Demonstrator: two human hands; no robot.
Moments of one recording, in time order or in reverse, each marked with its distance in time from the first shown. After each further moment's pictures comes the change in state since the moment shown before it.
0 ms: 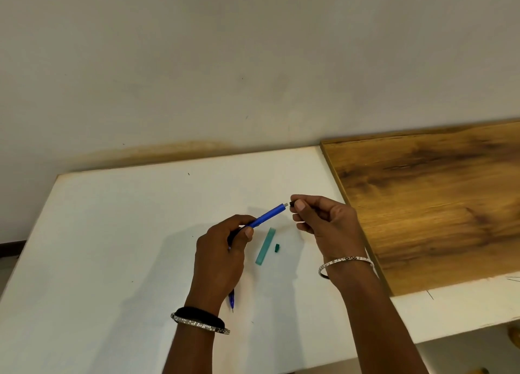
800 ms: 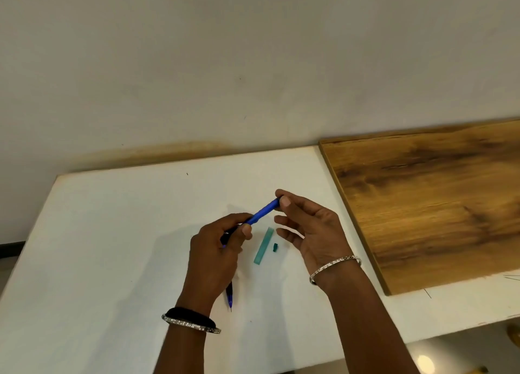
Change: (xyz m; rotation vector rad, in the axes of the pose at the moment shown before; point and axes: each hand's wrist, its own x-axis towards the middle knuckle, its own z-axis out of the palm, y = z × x) left_hand 0.000 0.004 -0.010 -0.090 -0.038 0.005; right_hand -0.007 0.000 0.019 0.256 -0.111 0.218
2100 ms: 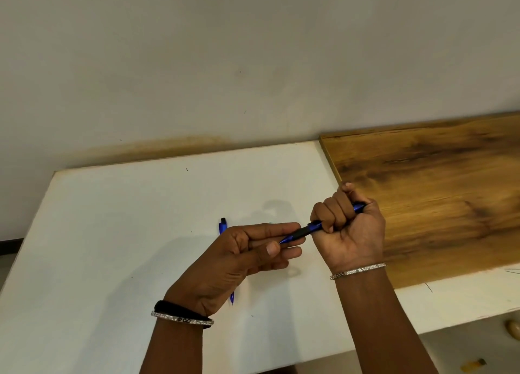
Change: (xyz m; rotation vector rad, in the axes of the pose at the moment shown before) left_hand -0.009 0.014 -0.007 -0.727 -0.750 -0.085; right_hand -0.001 -0.023 -0.018 1.023 -0.071 -0.024
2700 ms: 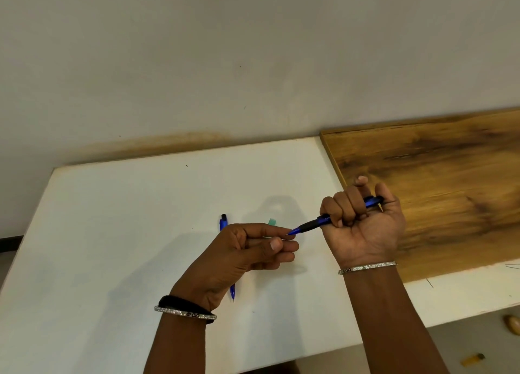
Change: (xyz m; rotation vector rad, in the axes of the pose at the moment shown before) left_hand 0.000 -0.004 -0.001 0.043 0.142 -0.100; right_hand -0.005 -0.008 -0.004 -0.041 -0.100 -0.083
